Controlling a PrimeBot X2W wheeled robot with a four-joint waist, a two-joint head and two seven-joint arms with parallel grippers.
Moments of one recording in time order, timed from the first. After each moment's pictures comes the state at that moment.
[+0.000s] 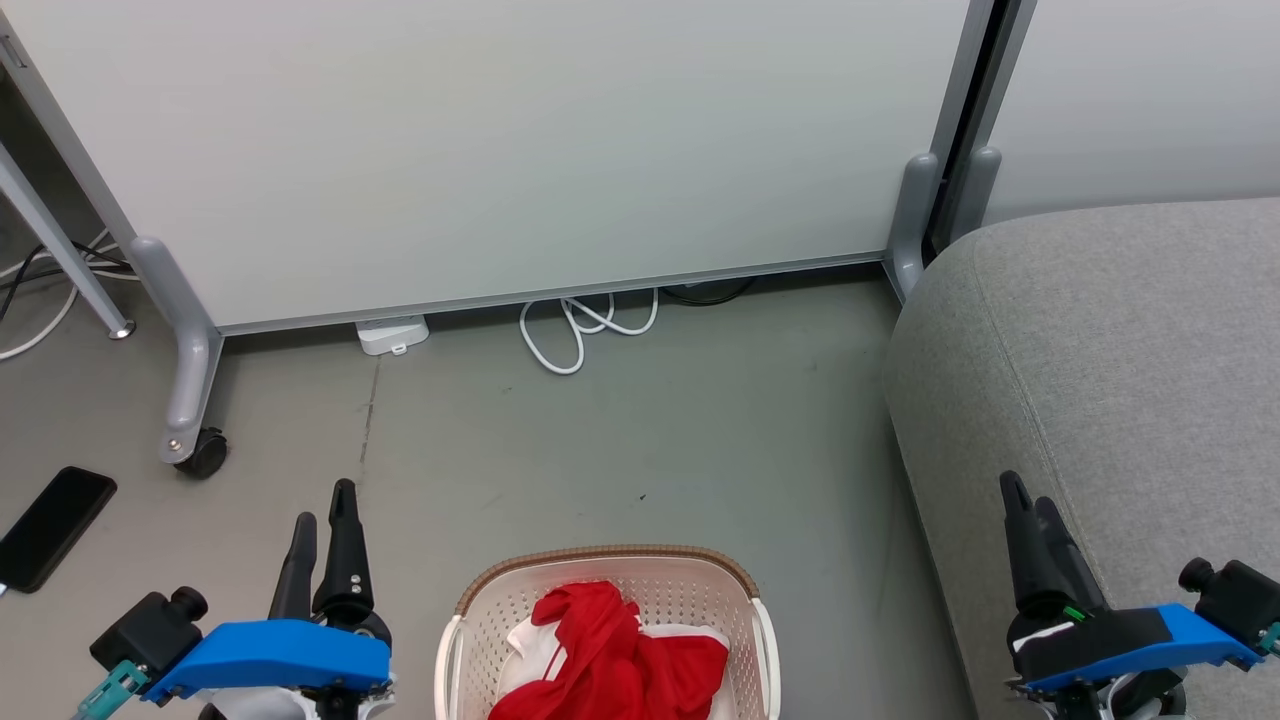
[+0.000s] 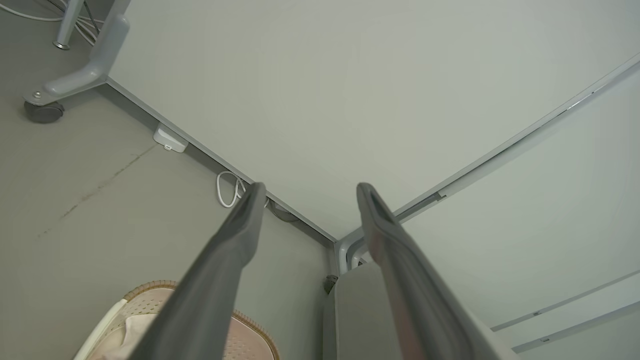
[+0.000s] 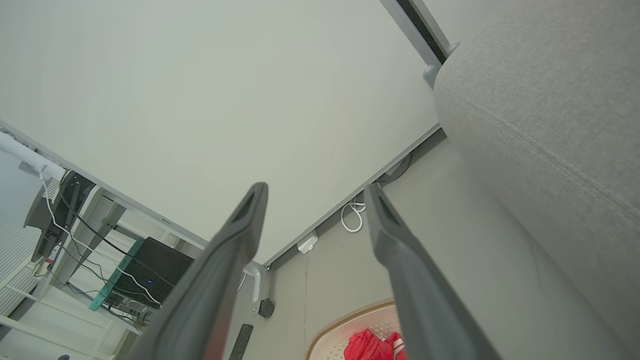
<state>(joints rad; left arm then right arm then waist) -0.04 0.04 -0.01 0.22 -0.92 -0.09 -0.07 -0.06 -0.04 -0.04 0.25 0.86 0.13 -0.06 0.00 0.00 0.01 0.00</state>
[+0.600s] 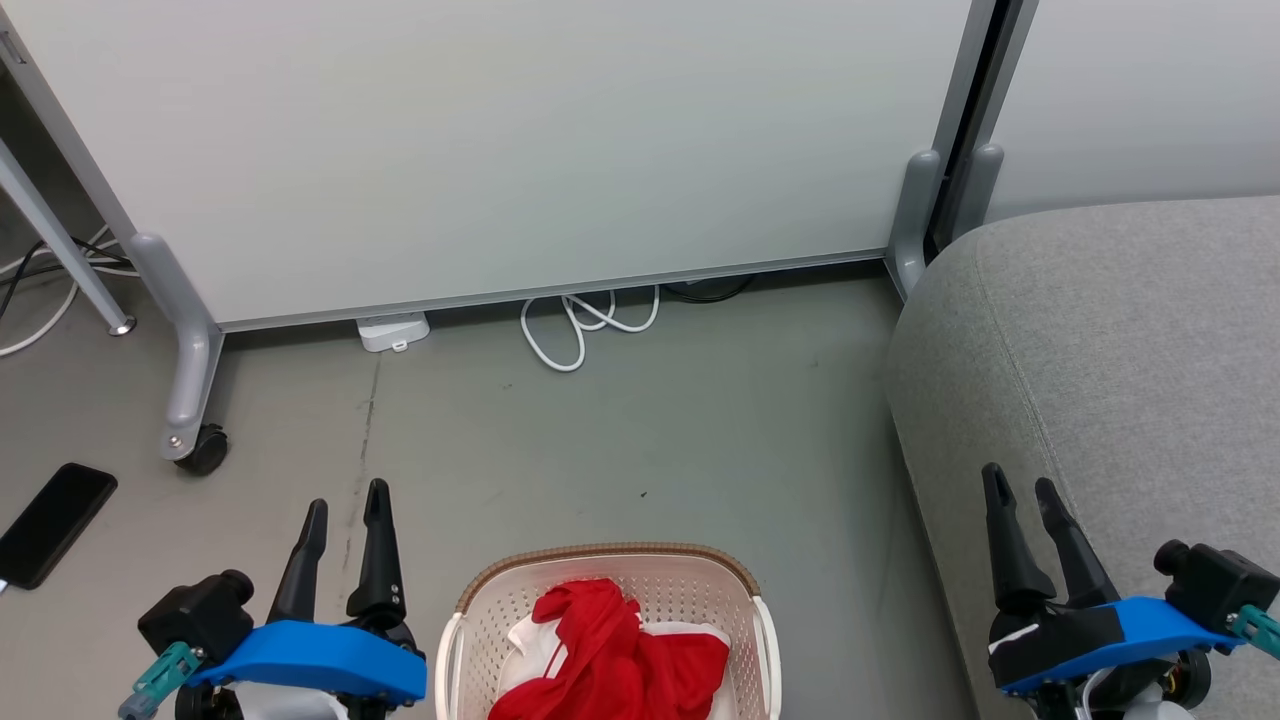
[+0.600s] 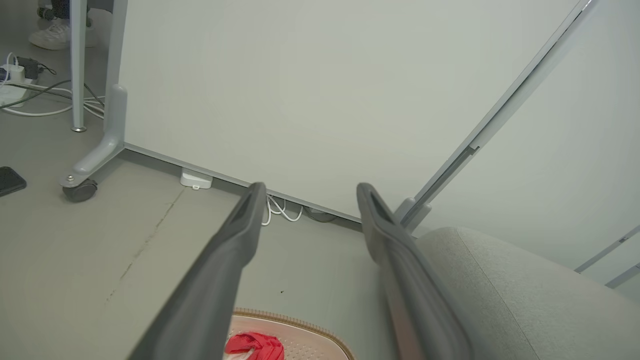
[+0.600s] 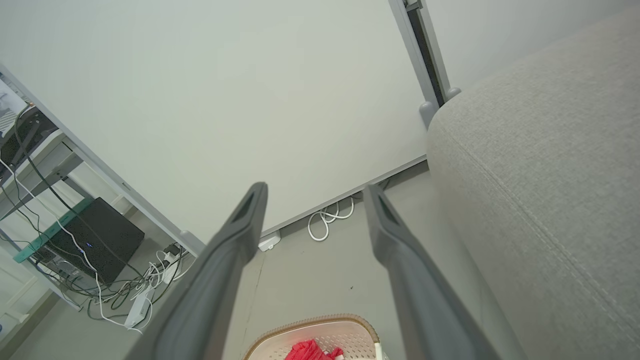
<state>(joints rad) -0.04 0.08 -0.08 0.23 -0.61 -0.08 -0.12 -0.07 -0.04 -0.02 0.25 0.58 0.13 -0.12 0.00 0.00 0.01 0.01</state>
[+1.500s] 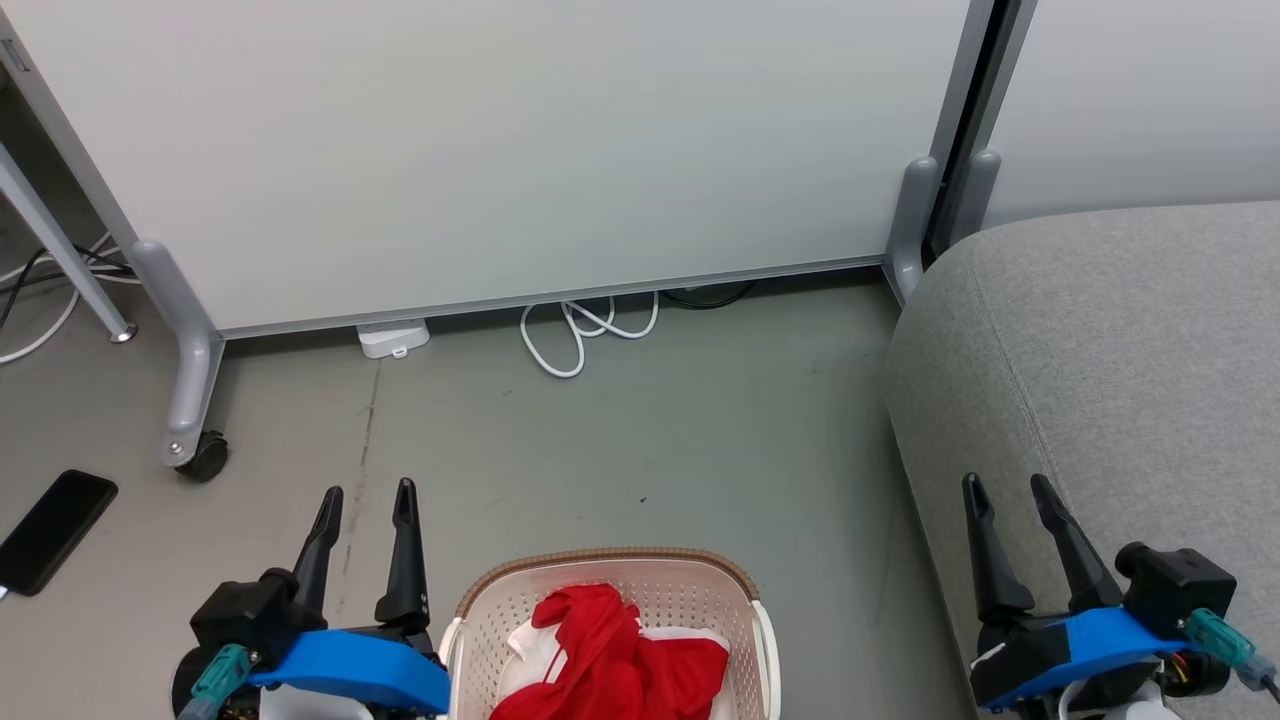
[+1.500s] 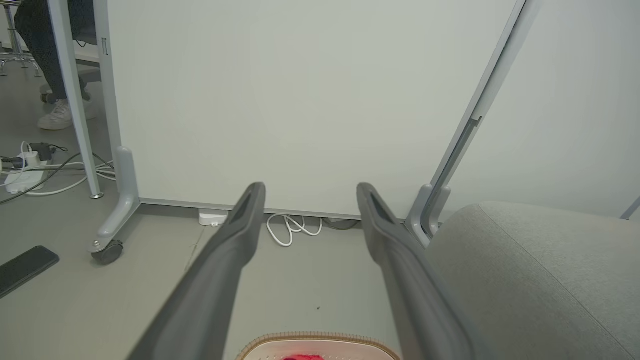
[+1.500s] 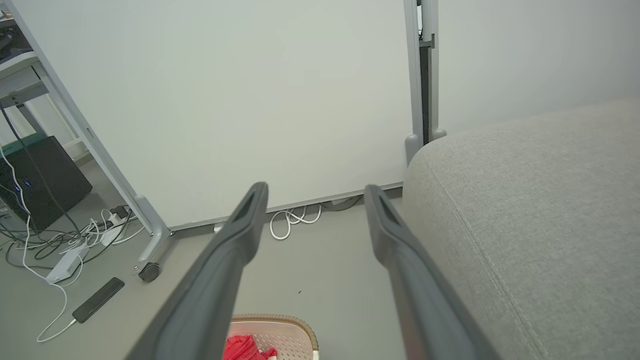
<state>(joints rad) -0.04 0.09 -0.12 0.24 -0.36 -0.07 -0.19 -0.08 -0.04 -0.02 0.27 0.28 0.13 -0.19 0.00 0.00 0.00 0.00</state>
